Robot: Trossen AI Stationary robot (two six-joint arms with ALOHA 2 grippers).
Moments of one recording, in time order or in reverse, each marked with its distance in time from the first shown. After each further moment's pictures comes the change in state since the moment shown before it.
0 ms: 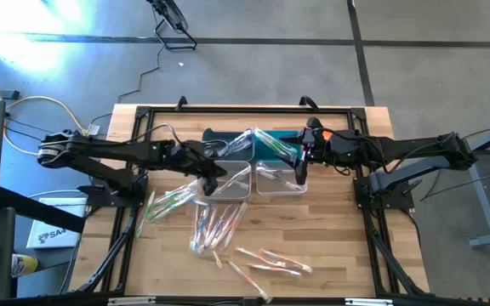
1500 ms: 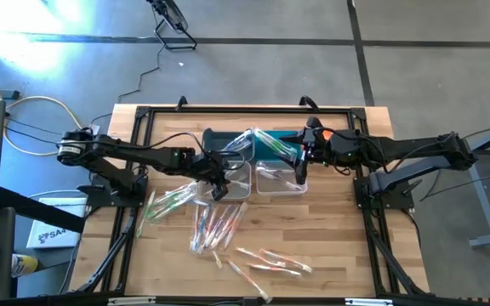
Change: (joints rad) left arm 0.000 0.217 -0.001 0.001 -0.035 -0.005; right arm 0.000 0.000 0.000 0.012 0.000 0.000
